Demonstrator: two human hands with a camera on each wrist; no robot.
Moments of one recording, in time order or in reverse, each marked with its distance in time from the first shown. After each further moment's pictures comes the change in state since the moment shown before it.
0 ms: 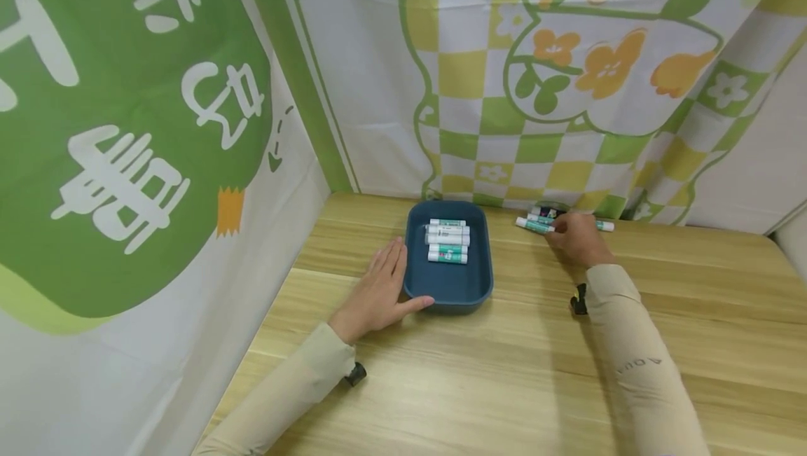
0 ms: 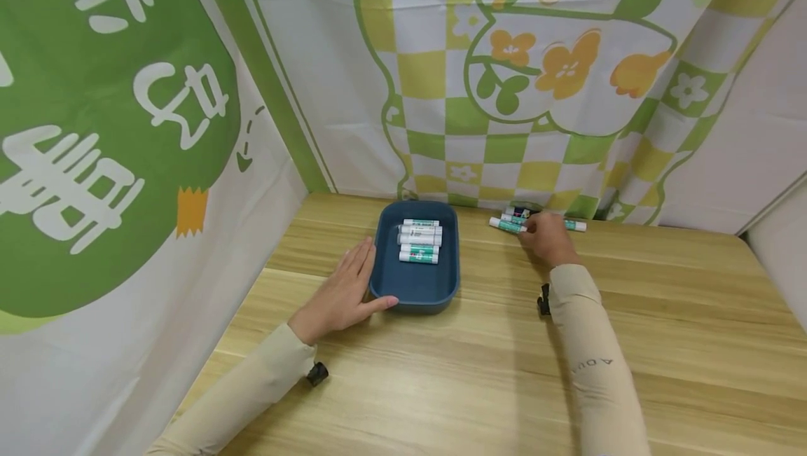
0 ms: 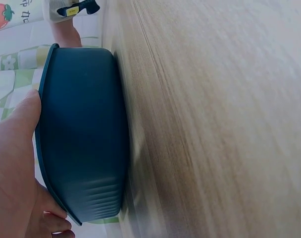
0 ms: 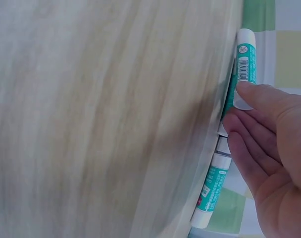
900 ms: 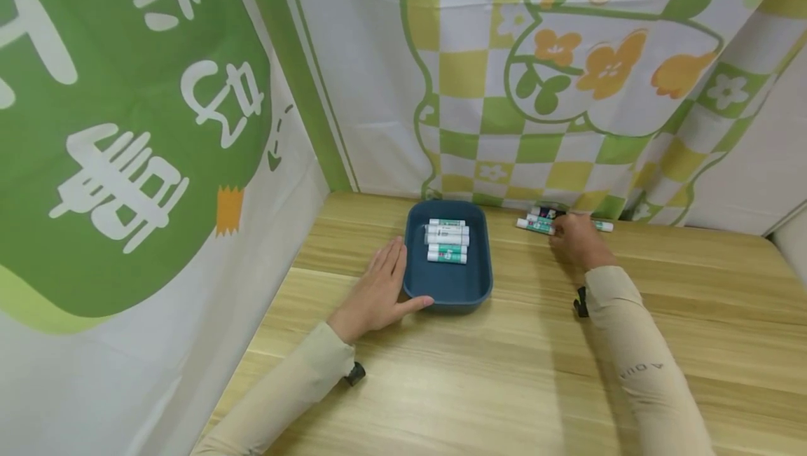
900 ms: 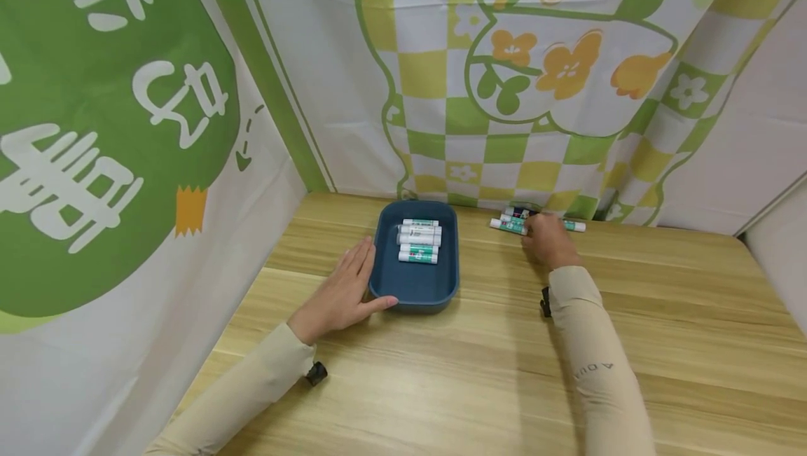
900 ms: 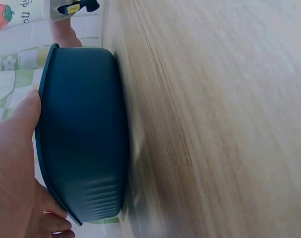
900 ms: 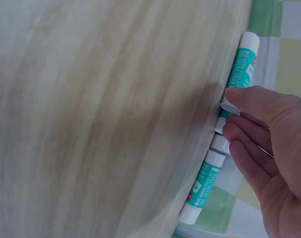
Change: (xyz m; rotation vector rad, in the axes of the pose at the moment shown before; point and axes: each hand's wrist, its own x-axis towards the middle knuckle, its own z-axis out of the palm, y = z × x) left_hand 0.000 0.000 -0.001 -0.009 0.005 0.009; right_hand -0.004 -0.013 -0.008 -0.145 -0.054 -0.074
